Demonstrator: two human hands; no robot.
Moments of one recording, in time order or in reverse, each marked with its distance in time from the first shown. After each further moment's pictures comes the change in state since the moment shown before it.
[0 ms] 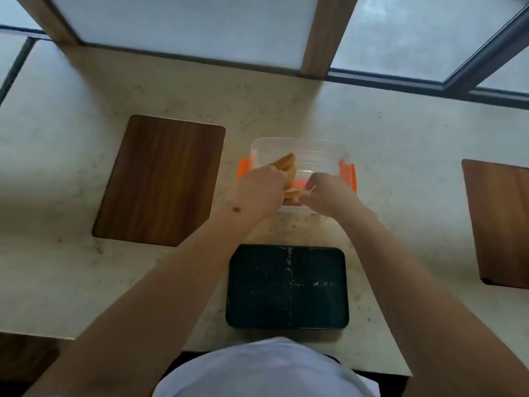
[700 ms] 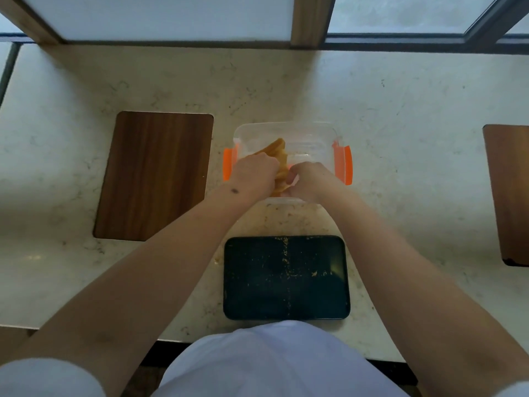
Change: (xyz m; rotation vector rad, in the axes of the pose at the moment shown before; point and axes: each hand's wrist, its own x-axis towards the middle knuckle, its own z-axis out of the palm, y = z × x) left_hand 0.040 0.010 0.024 0.190 -0.136 -0.060; right_hand 0.028 0.016 0.009 -0.017 -0.223 -0.056
